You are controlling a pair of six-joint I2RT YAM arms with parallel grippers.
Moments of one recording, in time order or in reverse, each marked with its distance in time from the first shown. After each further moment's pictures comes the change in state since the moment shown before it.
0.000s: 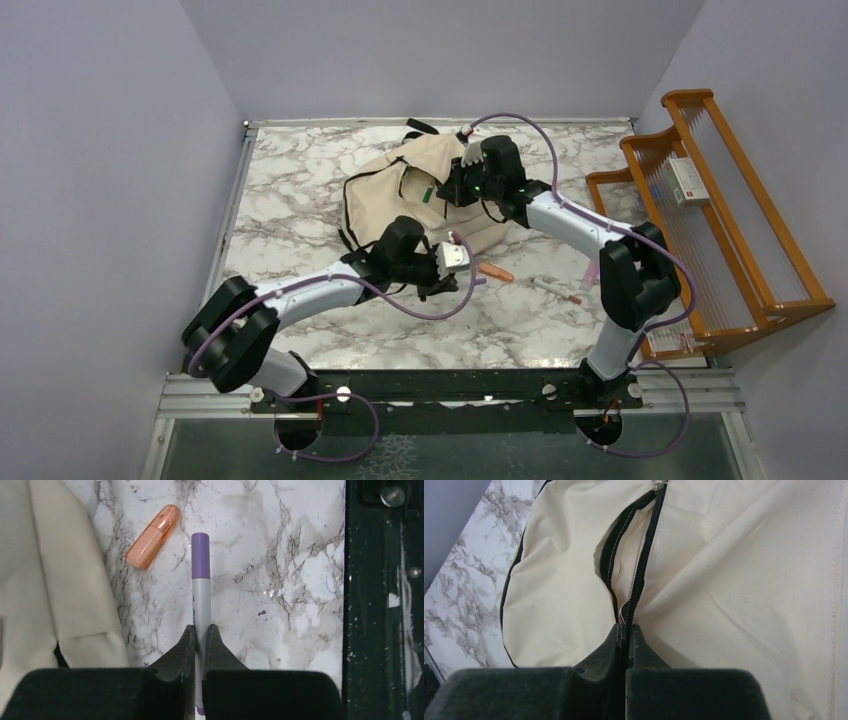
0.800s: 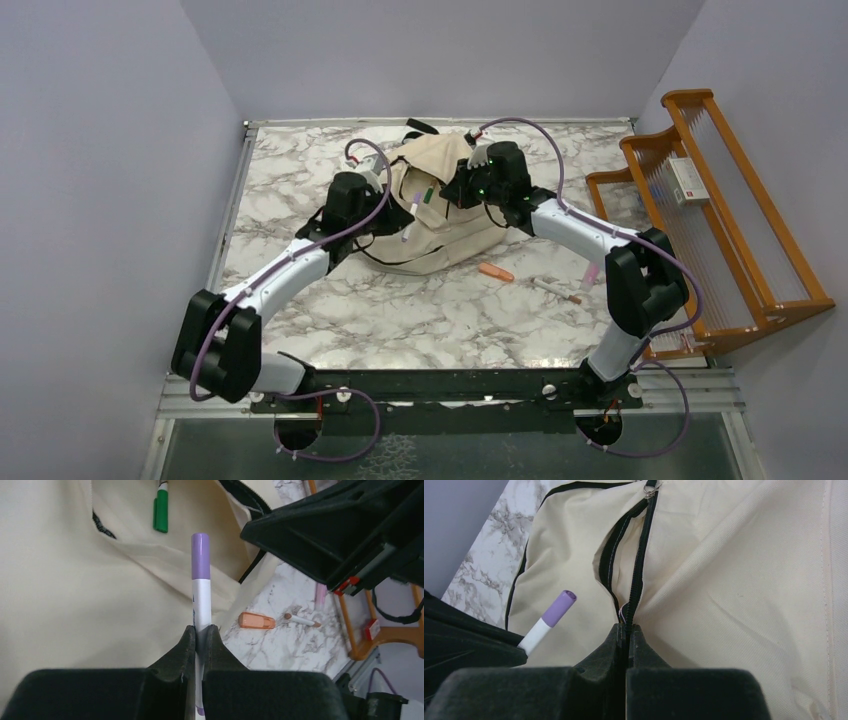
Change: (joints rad) left arm 0.352 -0.161 0.024 0.029 -0.360 -0.960; right arm 0.000 -0.051 -0.086 0.092 0.038 0.059
